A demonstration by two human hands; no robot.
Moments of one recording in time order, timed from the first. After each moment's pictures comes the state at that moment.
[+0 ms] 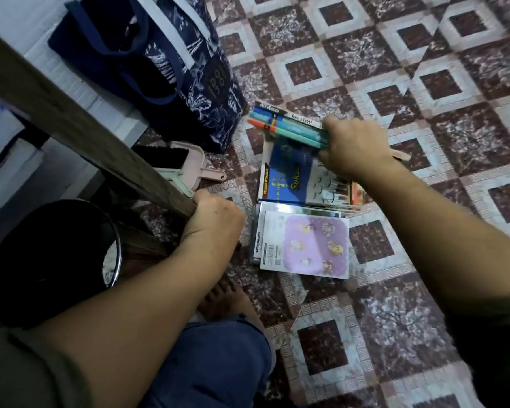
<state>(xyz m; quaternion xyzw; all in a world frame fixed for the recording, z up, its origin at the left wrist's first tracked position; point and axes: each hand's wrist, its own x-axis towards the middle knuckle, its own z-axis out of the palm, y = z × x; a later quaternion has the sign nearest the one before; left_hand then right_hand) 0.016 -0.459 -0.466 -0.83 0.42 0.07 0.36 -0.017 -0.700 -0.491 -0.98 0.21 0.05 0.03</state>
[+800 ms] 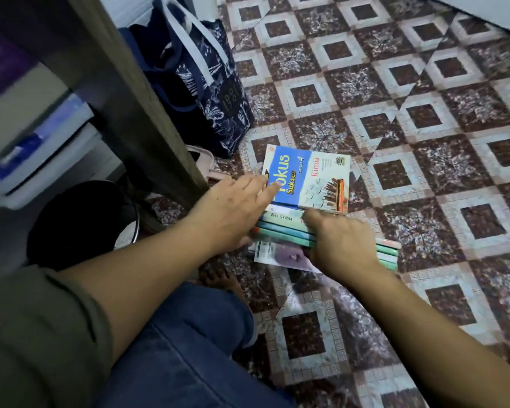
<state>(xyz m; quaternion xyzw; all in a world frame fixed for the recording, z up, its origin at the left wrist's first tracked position) -0.018 -0.447 -0.414 -0.79 0.58 0.03 0.19 -0.153 -0.603 -0.447 -0.98 0.15 0.10 0.04</state>
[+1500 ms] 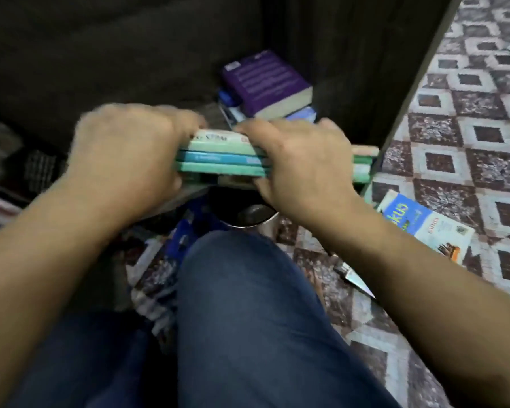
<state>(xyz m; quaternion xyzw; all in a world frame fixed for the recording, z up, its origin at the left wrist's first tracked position) -0.107 -0.167 -0.178 -0.97 0.16 -0.13 0.13 -0.092 -0.353 -0.246 -0.91 -0.23 -0.32 0.13</state>
